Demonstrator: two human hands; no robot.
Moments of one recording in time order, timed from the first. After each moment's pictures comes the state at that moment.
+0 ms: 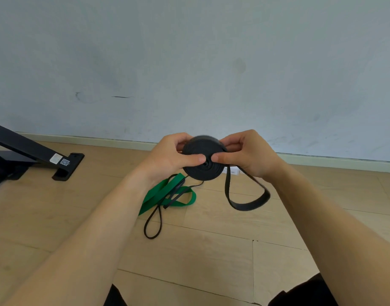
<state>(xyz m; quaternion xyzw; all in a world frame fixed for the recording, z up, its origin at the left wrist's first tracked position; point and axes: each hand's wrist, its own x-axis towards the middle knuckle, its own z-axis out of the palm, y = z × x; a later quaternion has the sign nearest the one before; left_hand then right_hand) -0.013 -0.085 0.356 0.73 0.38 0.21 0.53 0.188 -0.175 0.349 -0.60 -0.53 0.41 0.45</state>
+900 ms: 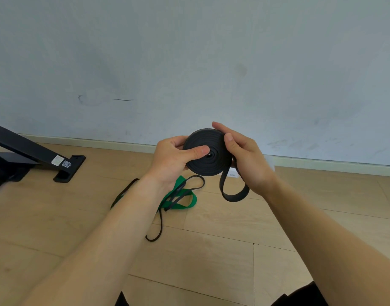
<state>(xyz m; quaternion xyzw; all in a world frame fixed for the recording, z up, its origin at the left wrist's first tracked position) 0.000 -0.102 0.356 0.57 0.41 0.34 0.63 0.166 -0.177 0.339 -0.52 -0.45 0.42 0.59</state>
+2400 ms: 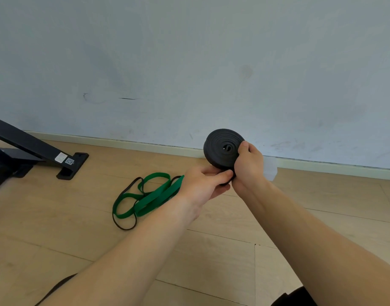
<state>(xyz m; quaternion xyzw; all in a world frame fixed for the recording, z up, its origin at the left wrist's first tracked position) 0.018 -0.150 0.328 0.46 0.47 0.26 0.71 0.131 -0.152 0.327 -0.63 -0.09 0.38 0.67</state>
